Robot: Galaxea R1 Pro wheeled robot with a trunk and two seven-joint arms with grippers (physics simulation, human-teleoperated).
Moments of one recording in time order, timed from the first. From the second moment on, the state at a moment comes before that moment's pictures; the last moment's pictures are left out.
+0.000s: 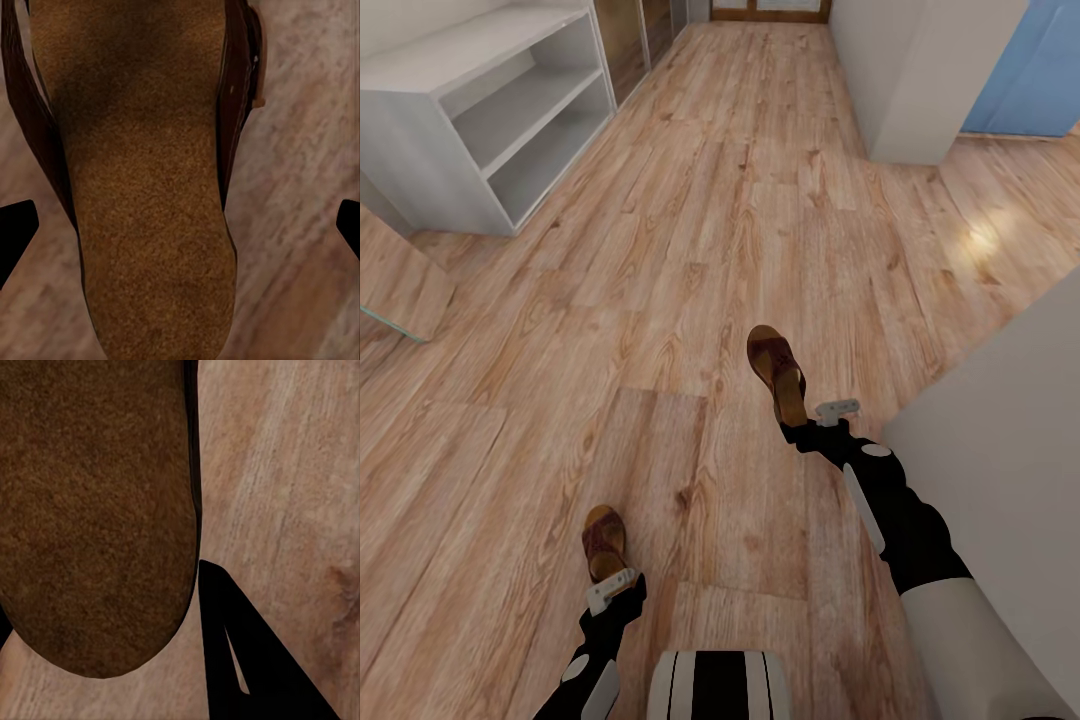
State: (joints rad) left arm -0.44 -0.17 0.31 -0.47 0.11 -0.29 0.01; right arm -0.72 -0.01 0.10 -1.18 0.00 0.51 0.15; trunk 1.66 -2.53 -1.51
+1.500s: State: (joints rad) left arm -0.44 -0.17 0.31 -0.47 0.11 -0.29 0.01; right arm -0.72 -0.01 0.10 -1.18 0.00 0.51 0.15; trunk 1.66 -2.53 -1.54
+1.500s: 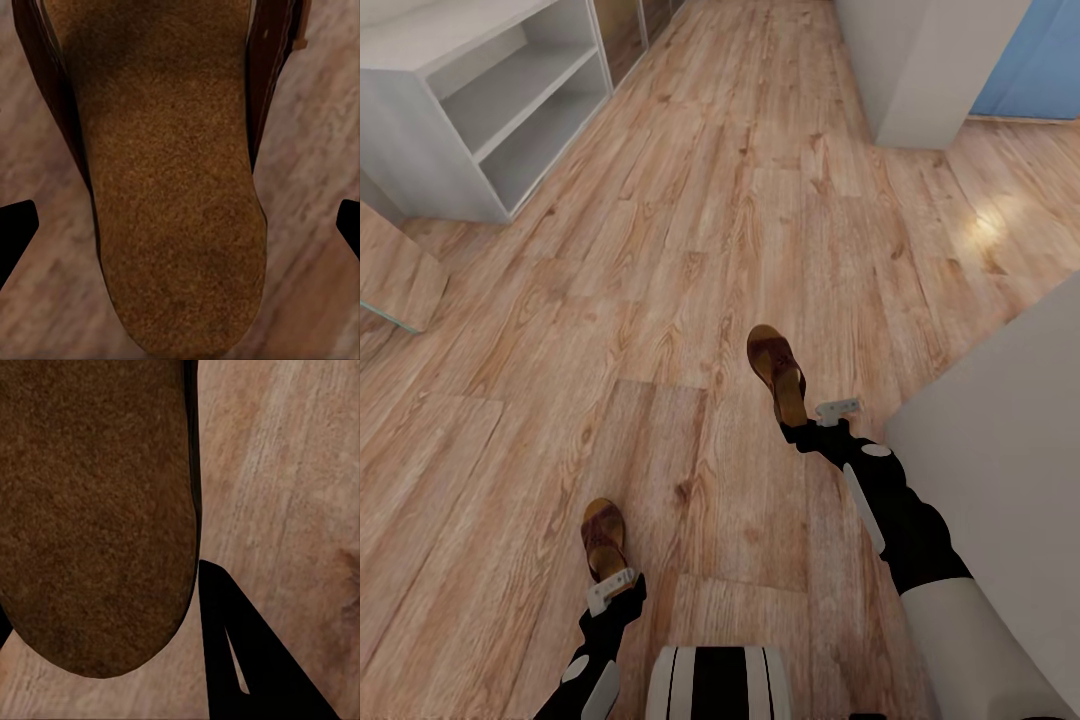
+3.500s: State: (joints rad) left arm -0.44 -0.17 0.31 -0.47 0.11 -0.29 0.01; right arm -0.72 -0.01 0.10 -1.18 0.00 0.51 0.15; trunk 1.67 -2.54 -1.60
